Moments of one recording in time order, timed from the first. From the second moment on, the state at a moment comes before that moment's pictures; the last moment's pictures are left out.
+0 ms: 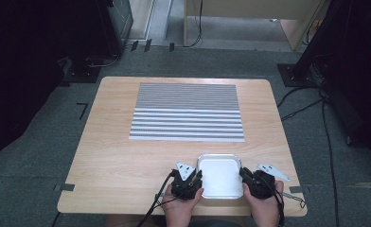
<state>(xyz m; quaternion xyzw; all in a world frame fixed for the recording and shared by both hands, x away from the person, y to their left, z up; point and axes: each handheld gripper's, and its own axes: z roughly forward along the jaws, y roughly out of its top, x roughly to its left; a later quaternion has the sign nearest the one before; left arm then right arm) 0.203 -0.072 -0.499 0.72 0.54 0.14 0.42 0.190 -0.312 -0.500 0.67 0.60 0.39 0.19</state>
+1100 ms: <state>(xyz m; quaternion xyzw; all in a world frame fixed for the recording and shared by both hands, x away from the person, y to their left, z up) 0.201 -0.077 -0.495 0.70 0.55 0.15 0.43 0.187 -0.307 -0.497 0.70 0.56 0.39 0.19</state>
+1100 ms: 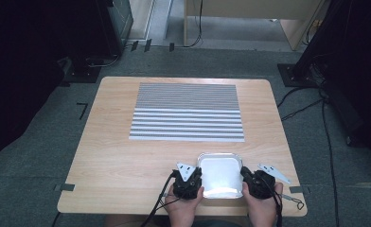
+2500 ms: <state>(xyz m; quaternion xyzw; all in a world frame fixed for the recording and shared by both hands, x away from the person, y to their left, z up) 0.208 -0.048 -0.480 0.67 0.56 0.13 0.47 0.174 -0.282 -0.474 0.70 0.49 0.48 0.20</state>
